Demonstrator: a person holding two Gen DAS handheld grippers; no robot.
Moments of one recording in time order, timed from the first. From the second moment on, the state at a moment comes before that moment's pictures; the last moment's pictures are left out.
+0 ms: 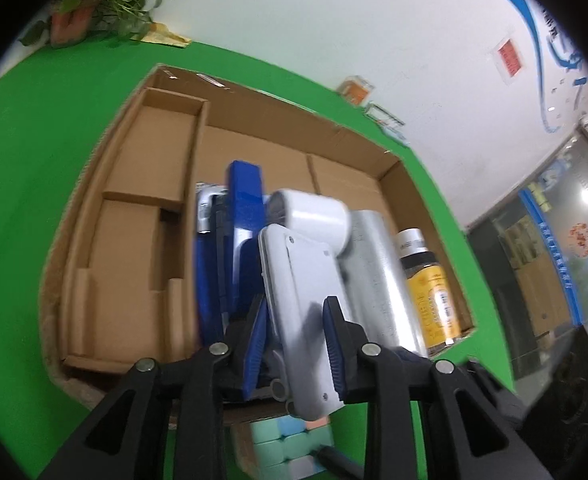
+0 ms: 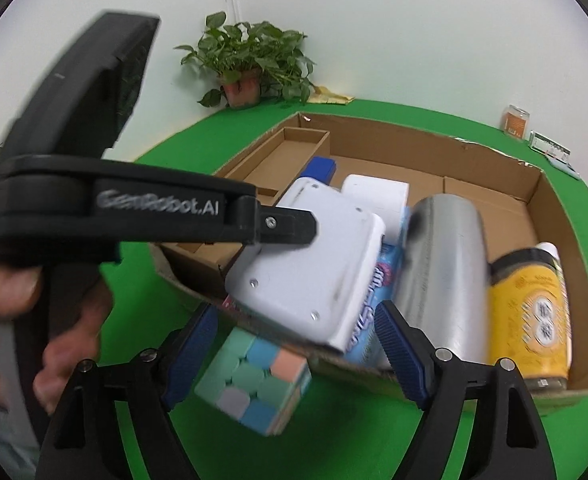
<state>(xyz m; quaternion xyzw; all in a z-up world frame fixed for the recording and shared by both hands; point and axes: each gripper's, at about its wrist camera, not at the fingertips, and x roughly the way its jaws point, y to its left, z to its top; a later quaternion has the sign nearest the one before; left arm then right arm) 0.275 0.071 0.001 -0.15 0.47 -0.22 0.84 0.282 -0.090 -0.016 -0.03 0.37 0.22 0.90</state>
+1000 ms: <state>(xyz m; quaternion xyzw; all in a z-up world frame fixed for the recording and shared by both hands) 0.199 0.119 -0.035 -0.21 0.46 -0.21 0.83 0.230 -0.114 -0.023 -0.03 0.34 0.21 0.92</state>
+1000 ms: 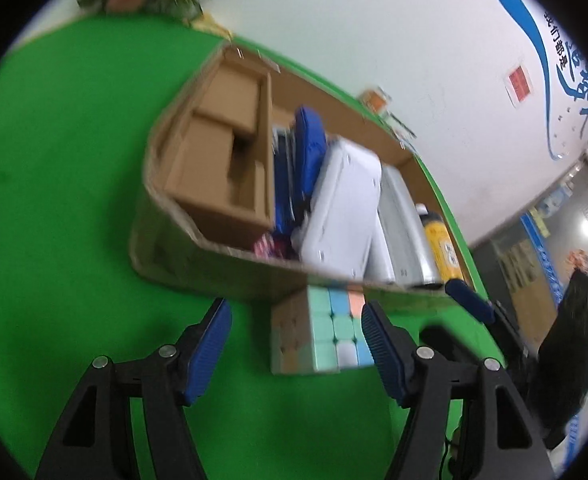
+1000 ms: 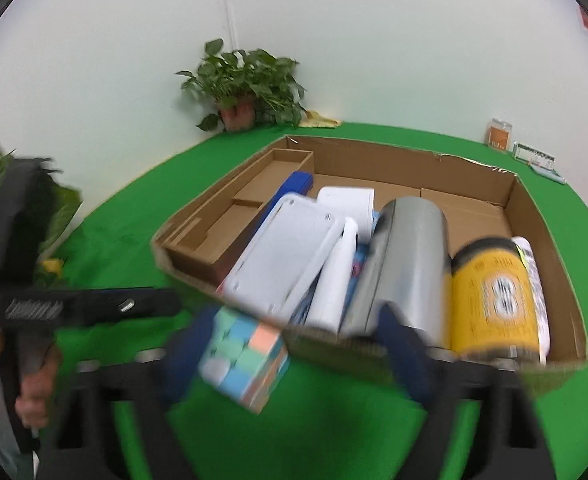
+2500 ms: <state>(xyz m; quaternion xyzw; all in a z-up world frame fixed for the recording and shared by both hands) 0.172 0.066 0.008 -0.19 0.43 -0.27 0.84 0.189 -0.086 -0.015 -0.05 0.32 0.20 0.92</state>
